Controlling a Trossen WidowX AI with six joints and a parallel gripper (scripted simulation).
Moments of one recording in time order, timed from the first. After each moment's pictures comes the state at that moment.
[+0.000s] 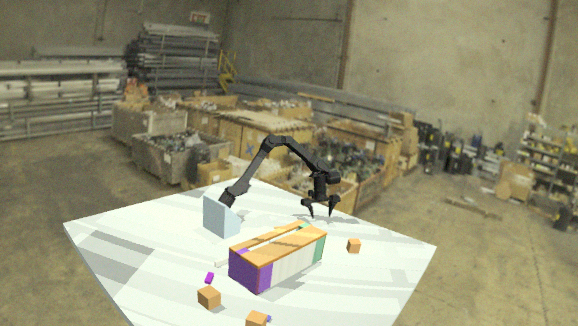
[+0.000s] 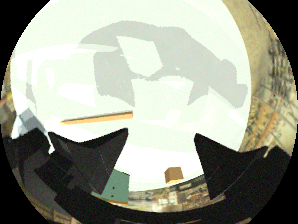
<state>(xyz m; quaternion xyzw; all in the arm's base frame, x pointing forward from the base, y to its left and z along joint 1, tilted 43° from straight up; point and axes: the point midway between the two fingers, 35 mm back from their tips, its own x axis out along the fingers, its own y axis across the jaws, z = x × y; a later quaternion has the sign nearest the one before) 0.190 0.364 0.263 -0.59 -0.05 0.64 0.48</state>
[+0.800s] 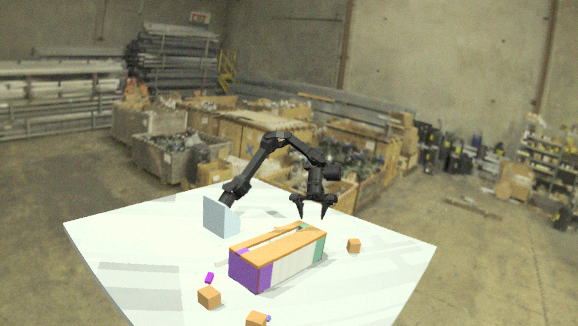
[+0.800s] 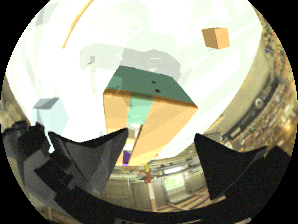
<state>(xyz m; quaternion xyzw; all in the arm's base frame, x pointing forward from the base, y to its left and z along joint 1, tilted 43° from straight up) 0.337 0.119 0.155 -0.53 0.27 0.54 0.59</state>
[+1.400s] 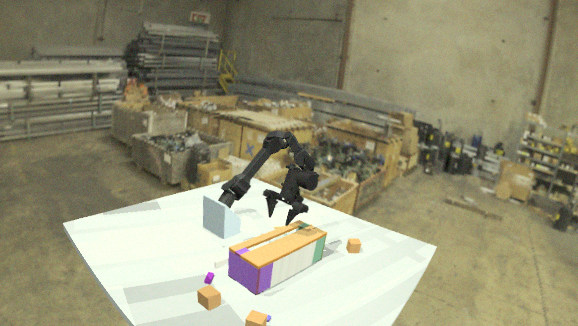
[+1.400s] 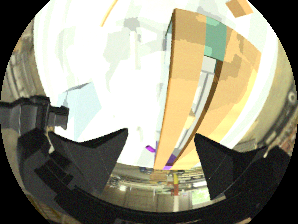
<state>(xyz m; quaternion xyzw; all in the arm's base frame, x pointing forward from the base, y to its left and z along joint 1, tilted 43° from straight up) 0.283 0.029 0.076 -0.41 0.38 0.63 0.54</state>
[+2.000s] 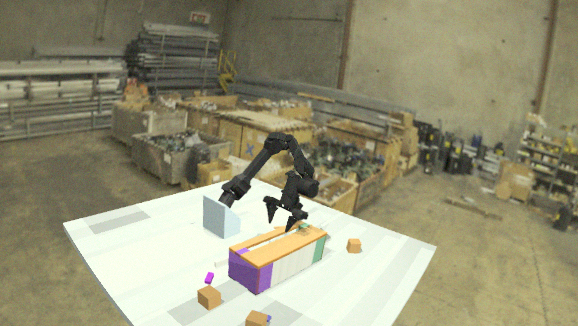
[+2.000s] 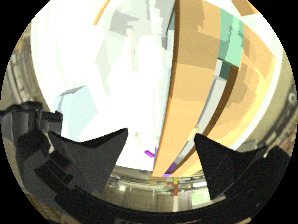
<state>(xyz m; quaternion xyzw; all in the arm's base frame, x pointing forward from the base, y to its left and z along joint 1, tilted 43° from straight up) 0.282 0.049 0.057 -0.41 0.37 0.63 0.54</state>
